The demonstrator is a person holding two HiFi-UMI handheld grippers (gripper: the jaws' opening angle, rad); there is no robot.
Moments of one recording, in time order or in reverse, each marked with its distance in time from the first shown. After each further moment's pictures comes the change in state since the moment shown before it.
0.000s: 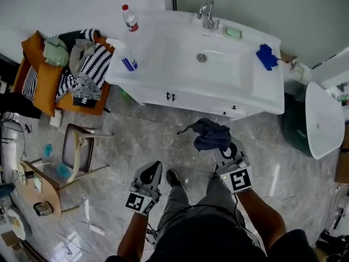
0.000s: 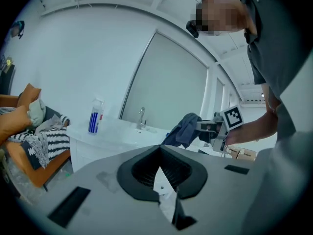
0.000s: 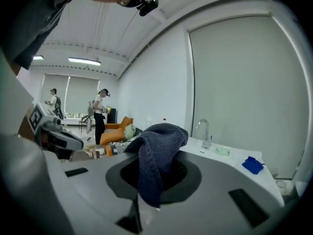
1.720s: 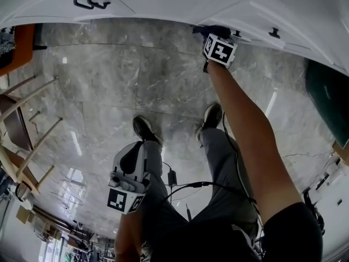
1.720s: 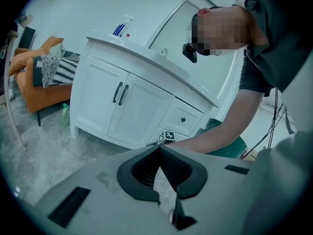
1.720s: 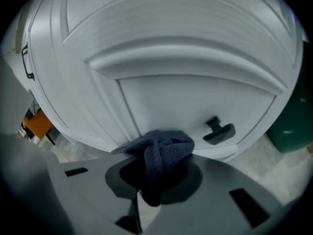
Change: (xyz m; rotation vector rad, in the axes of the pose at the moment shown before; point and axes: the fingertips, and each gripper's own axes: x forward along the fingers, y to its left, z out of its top) left arm 0.132 0.018 -0.387 -0.237 0.251 0.121; right arm 0.188 -0.212 -0.751 0.519 0.731 -0.550
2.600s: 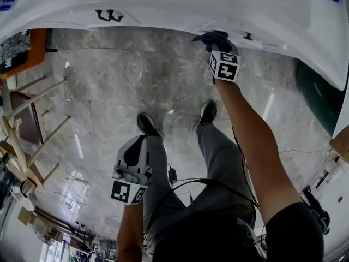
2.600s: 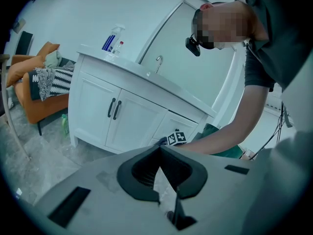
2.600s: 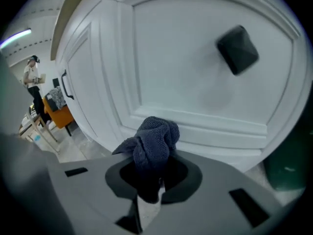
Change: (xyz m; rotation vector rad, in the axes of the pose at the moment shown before) left arm -0.030 -0.041 0.077 0.011 -0.001 -0.003; right arm -0.123 0.003 0.075 -0.213 -0.131 0.129
